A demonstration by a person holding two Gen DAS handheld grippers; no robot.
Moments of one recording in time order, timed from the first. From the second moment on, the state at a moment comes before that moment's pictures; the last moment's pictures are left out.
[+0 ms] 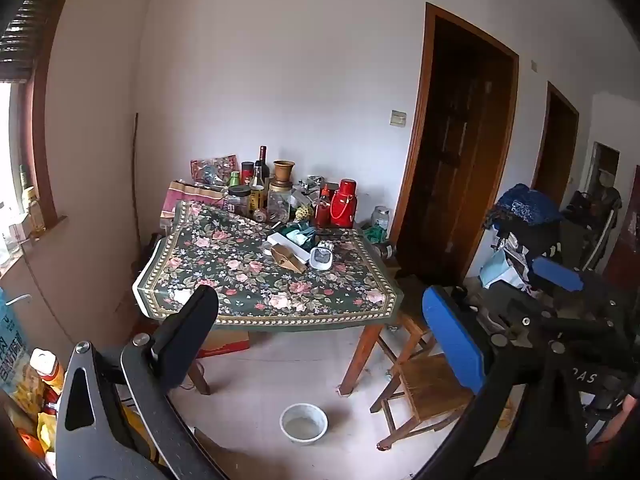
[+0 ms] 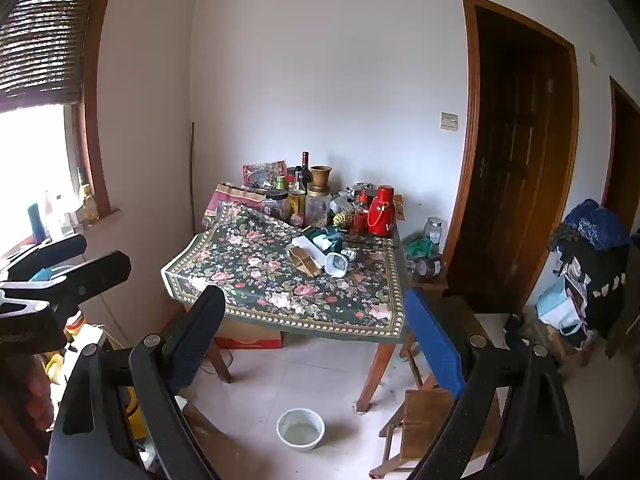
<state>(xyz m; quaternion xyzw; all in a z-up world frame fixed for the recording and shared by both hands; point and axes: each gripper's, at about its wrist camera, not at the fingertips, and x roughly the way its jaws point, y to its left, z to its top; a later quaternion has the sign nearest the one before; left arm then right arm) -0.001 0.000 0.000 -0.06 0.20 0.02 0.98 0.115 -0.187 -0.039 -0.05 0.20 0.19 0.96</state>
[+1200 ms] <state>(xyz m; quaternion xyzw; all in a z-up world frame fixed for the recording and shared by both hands) 0.003 0.003 -0.011 -0.06 0.22 0.01 0.97 0.112 -0.183 -0.035 -0.04 0.22 0.19 0.96</state>
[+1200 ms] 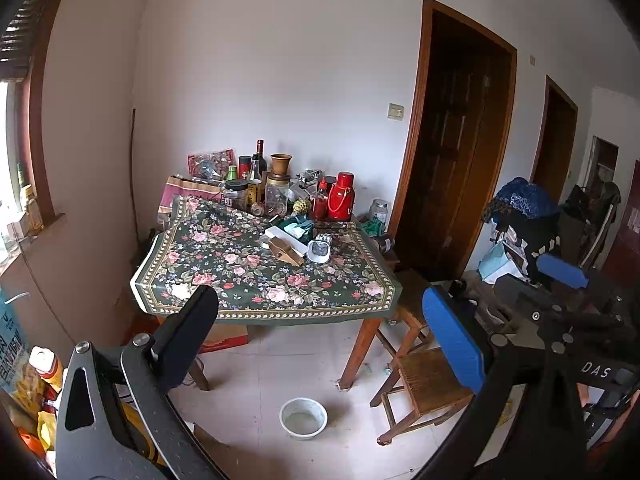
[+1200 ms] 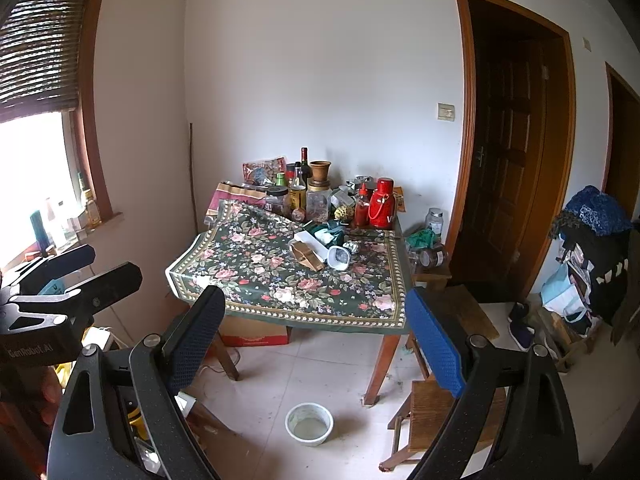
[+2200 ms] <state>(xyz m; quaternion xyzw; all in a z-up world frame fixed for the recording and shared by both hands) 0.007 -0.014 -0.003 -0.05 0.21 0.02 0.98 0.114 -0.184 -0.036 -0.03 0.21 0.20 0.95</state>
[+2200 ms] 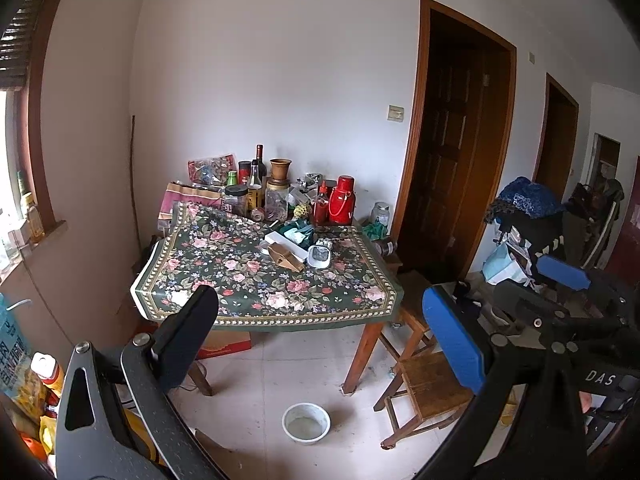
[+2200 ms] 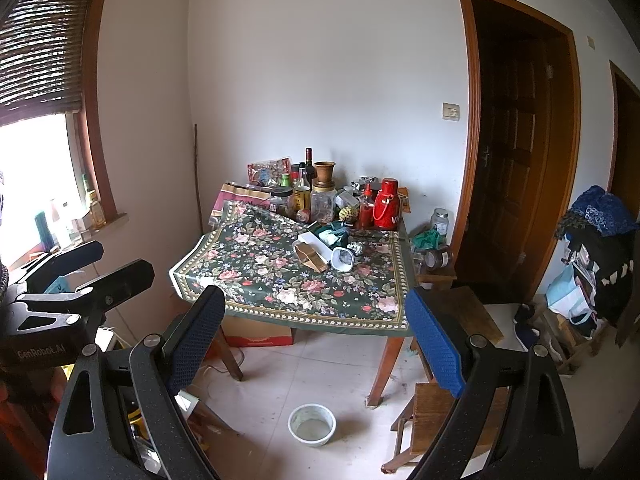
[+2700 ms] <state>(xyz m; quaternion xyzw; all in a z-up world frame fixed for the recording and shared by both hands) 0.018 -0.026 -0.007 -0.05 0.21 0.03 0.98 0.126 -0.197 -0.037 -0.03 0.21 0.21 0.95</state>
